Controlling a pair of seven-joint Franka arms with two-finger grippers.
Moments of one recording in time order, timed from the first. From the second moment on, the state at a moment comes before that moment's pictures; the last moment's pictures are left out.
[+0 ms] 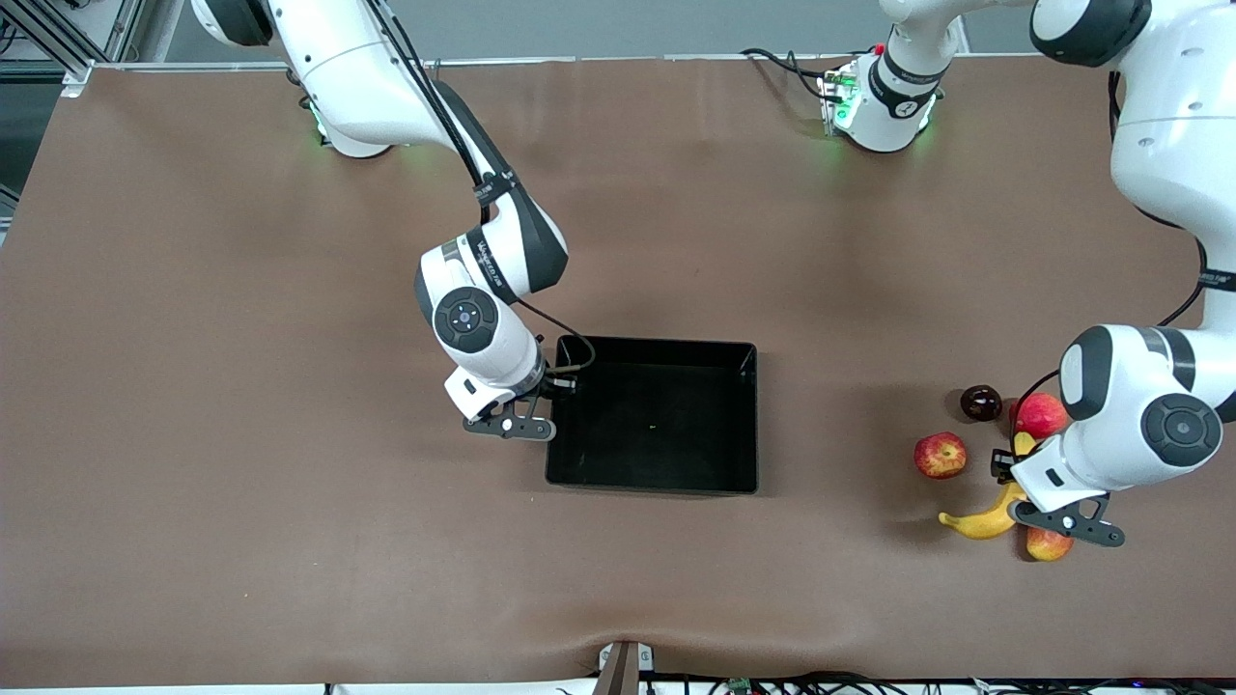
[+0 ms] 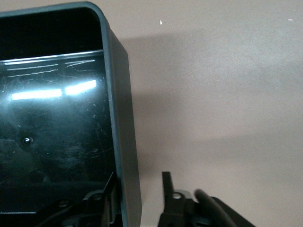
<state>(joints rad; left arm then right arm) 0.30 0.80 -0.32 -1.39 0.40 2.17 0.17 0.70 0.71 -0.18 -1.49 0.28 2.21 0.53</state>
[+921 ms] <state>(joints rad) 0.30 0.85 -0.29 -1.37 0.40 2.27 0.11 0.60 0.66 -0.19 -1.32 0.32 1.97 0.49</state>
